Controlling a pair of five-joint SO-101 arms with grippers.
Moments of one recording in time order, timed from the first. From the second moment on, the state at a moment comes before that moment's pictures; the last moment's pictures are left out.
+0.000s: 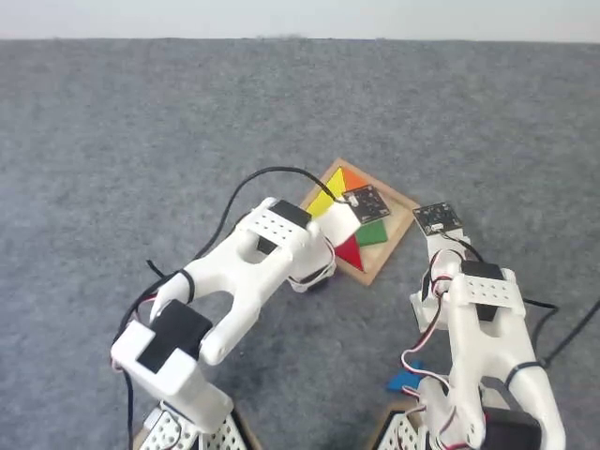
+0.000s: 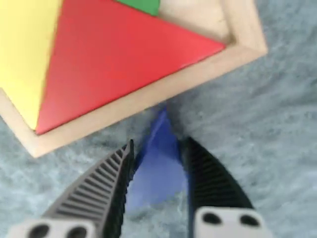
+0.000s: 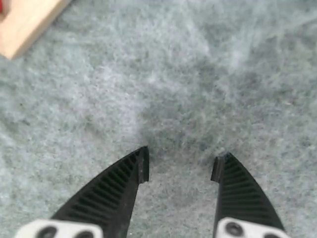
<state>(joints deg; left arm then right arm) 24.4 9.7 29.8 59.7 -23.8 3.3 -26.3 65.0 55.6 20.9</state>
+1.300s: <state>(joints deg) 9.8 7.4 34.9 63.7 -35.0 3.3 -26.3 65.0 55.6 20.9</state>
